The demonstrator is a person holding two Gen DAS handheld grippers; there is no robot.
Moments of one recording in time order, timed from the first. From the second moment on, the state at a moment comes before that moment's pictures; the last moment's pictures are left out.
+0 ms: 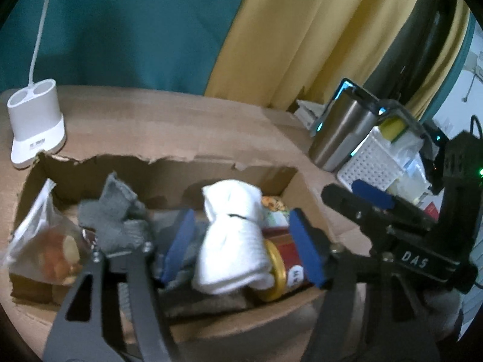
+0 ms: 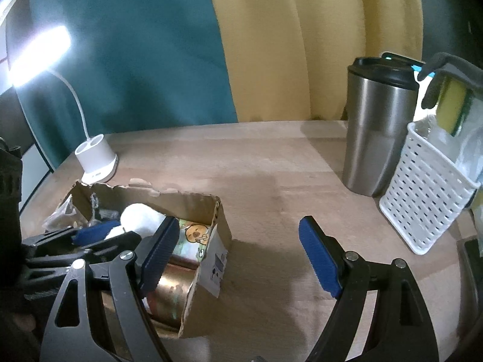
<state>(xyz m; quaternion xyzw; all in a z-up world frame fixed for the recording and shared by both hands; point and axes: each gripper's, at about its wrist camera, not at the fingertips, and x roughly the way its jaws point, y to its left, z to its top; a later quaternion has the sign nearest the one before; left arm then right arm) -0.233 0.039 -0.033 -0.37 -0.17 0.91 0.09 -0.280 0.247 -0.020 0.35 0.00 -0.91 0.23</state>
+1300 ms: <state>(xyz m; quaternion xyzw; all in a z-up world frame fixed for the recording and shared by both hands) -0.136 0.000 0.004 -0.31 -0.15 0.94 0.06 -0.193 0.228 0.003 0.34 0.02 -0.91 0.23</state>
